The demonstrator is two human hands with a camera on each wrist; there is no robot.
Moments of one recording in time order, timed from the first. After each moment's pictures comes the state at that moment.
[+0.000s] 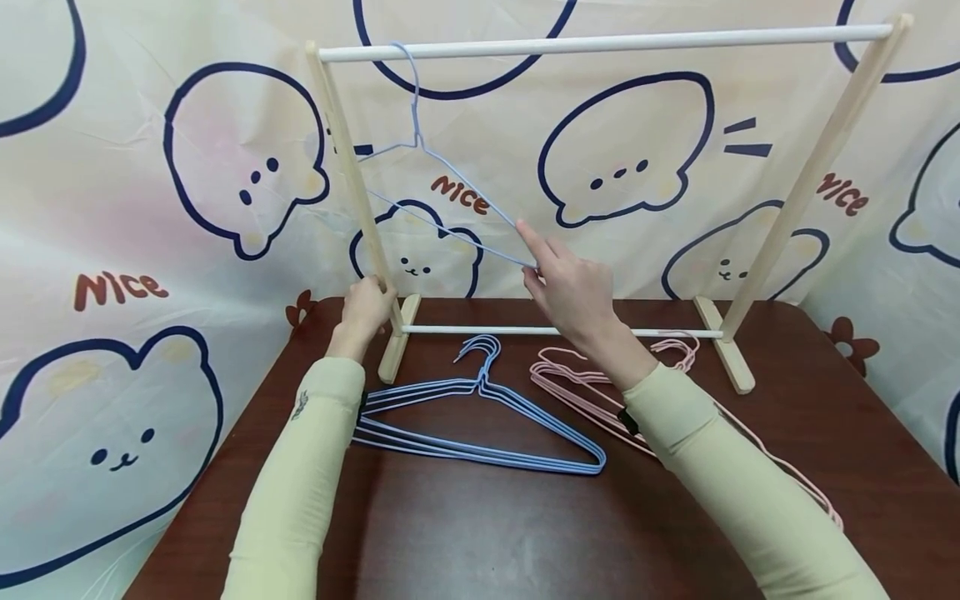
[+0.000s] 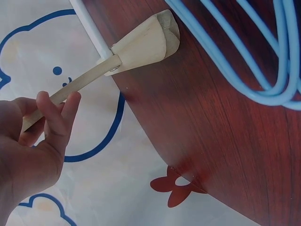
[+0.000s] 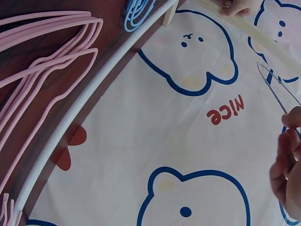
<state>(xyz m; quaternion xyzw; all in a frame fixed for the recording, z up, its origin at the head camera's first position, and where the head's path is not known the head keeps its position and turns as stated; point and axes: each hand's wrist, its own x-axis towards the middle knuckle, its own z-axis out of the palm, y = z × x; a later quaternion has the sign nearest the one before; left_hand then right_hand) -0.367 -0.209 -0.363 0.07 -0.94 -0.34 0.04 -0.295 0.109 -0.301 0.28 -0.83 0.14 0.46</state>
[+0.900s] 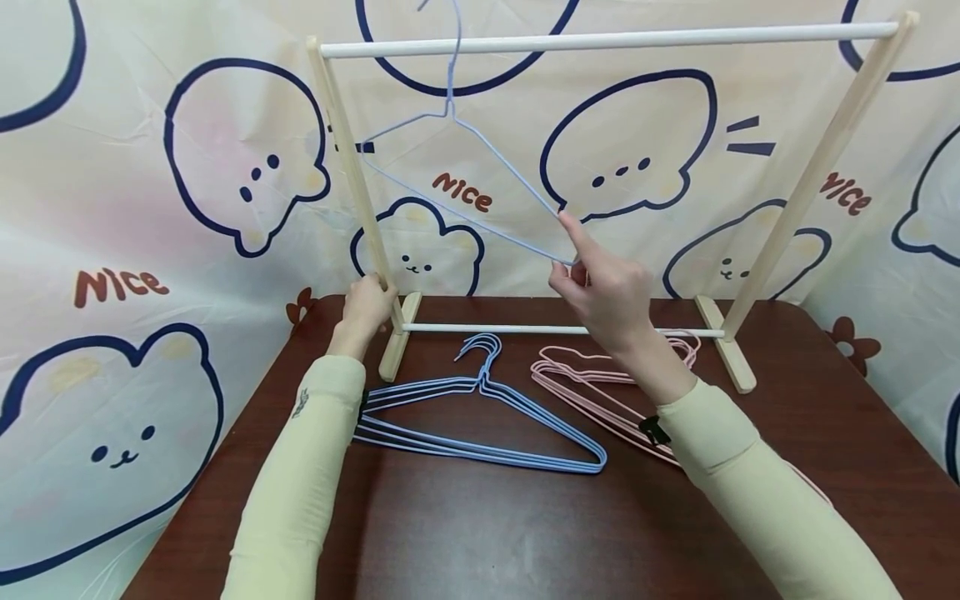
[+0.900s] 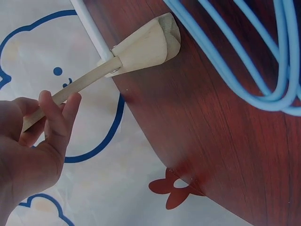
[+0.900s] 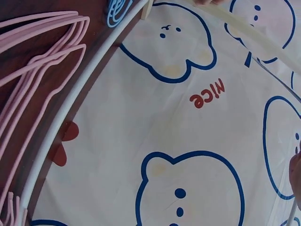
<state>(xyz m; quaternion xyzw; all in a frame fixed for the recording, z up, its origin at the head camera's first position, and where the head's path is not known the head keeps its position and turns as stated) -0.369 -0.210 -0.363 0.06 -0.94 -0.34 0.04 -0.271 0.132 -0.290 0.31 -0.75 0.26 0.53</state>
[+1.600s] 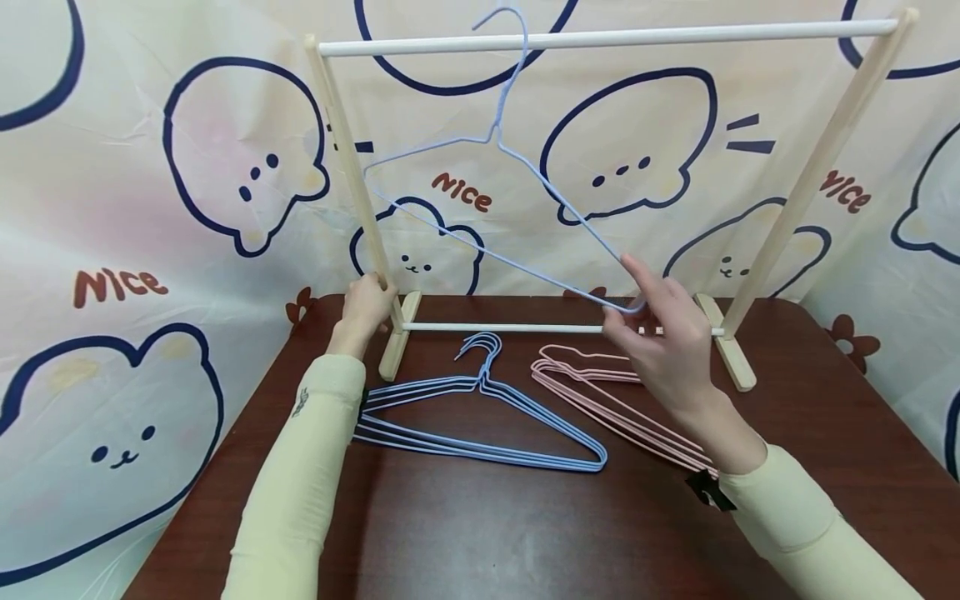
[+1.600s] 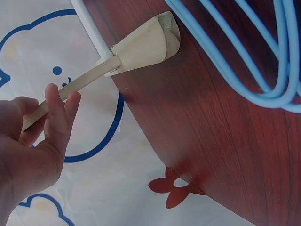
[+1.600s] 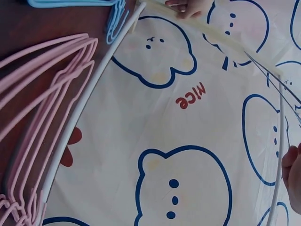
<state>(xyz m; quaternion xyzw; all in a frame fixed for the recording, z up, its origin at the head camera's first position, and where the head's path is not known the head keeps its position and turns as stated) -0.368 -0.211 -0.363 0.06 -0.93 -0.36 0.04 -0.210 0.170 -0.306 0.28 -0.73 0.36 0.51</state>
